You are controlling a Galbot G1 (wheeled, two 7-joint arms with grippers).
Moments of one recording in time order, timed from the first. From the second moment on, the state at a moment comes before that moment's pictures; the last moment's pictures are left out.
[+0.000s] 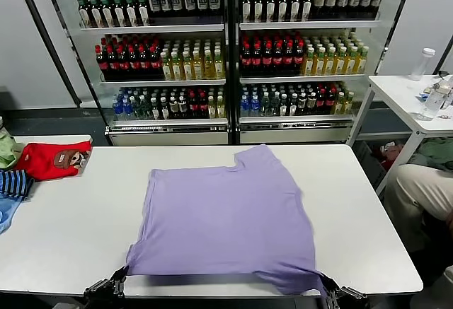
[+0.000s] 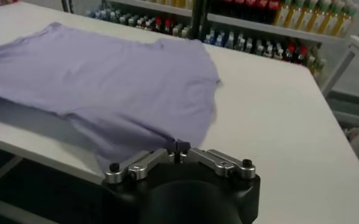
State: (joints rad) left arm 2.00 -1.03 -0.74 -2.40 -0.52 0.46 -0.19; right arm -2.10 0.90 0.70 2.50 0.44 -0.33 0.14
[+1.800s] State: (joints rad) left arm 1.49 -0.98 -0.56 -2.01 -0.51 0.45 -0.10; right arm -1.46 1.02 0.41 2.12 0.40 -0.48 0.17
